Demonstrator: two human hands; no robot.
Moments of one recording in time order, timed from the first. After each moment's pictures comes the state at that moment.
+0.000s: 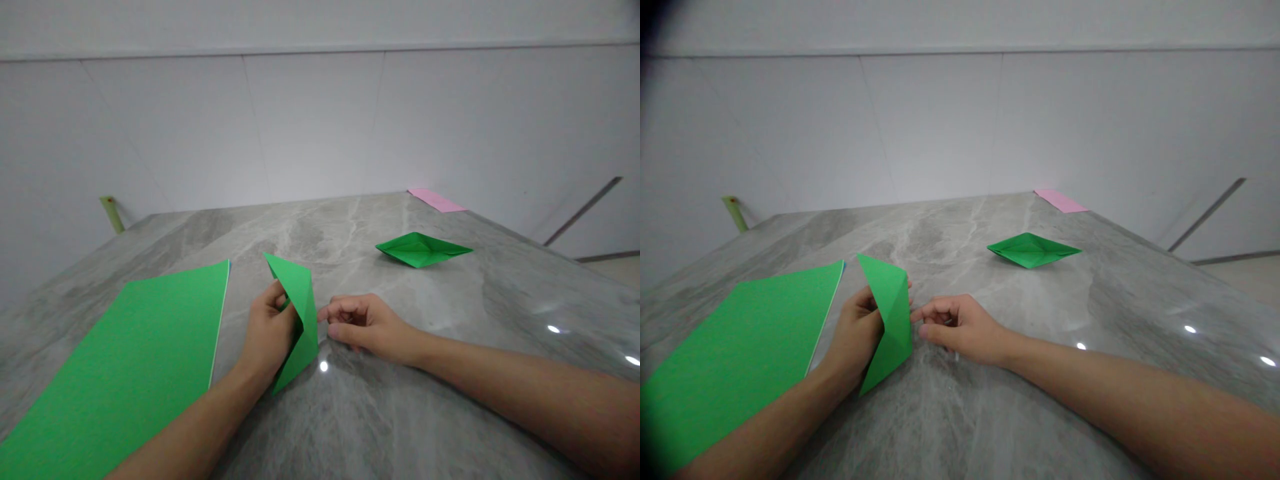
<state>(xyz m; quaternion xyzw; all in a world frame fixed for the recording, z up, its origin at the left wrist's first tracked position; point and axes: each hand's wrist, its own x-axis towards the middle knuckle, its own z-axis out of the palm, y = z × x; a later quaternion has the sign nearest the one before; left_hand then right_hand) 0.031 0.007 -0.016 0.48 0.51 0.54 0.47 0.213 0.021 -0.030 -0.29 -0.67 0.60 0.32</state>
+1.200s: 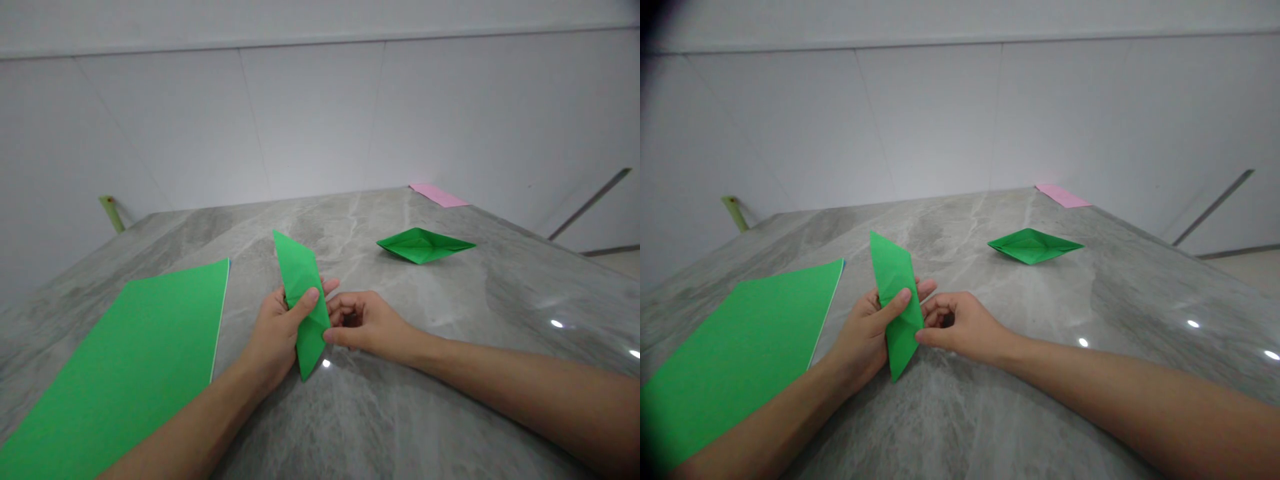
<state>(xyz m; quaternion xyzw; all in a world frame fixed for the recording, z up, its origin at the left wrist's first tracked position) 0.043 0.004 -0.018 0.35 0.36 0.53 0.69 0.206 0.021 -0.036 -0.32 -0.64 0.62 0.33</state>
